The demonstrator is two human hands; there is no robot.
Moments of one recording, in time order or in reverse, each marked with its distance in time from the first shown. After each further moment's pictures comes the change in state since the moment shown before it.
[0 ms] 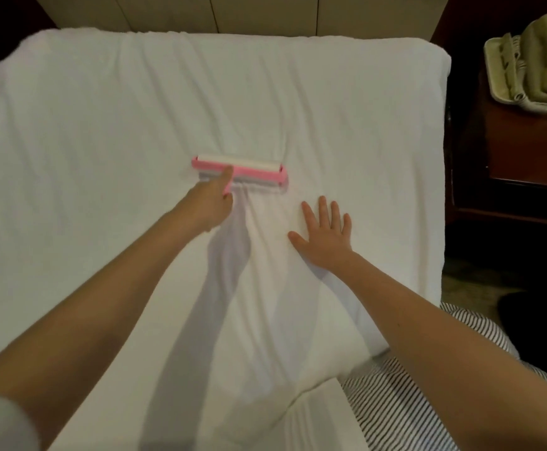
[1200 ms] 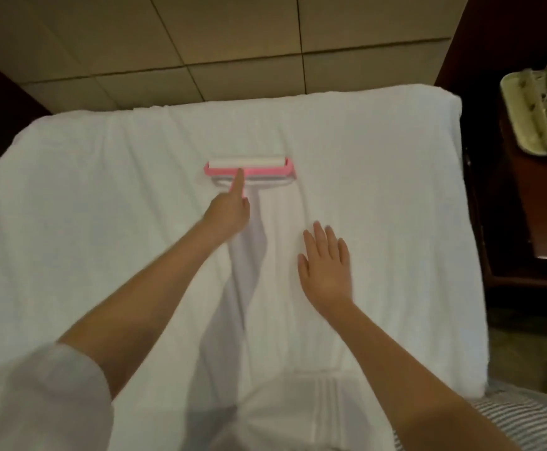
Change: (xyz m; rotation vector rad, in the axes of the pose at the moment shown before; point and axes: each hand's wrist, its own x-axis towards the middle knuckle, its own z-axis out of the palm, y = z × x) left_hand 0.192 0.060 -0.050 0.117 0.027 -0.011; right_hand 0.123 0.002 -0.050 0.118 0.359 -0.027
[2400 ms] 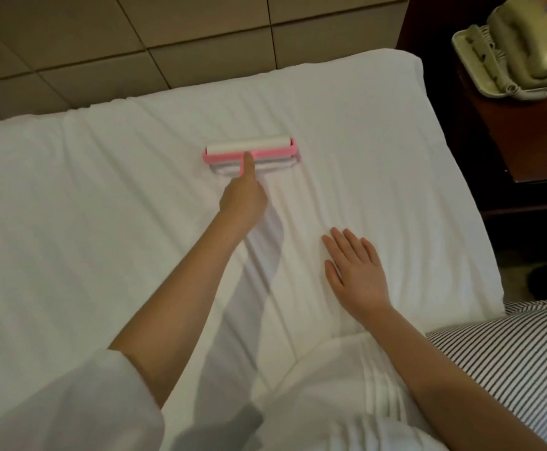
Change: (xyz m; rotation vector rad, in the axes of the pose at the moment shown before) left_hand -0.028 -0.004 0.013 -0.120 0.006 0.157; right_hand -0.077 -0.004 0.038 -0.039 0.209 0.075
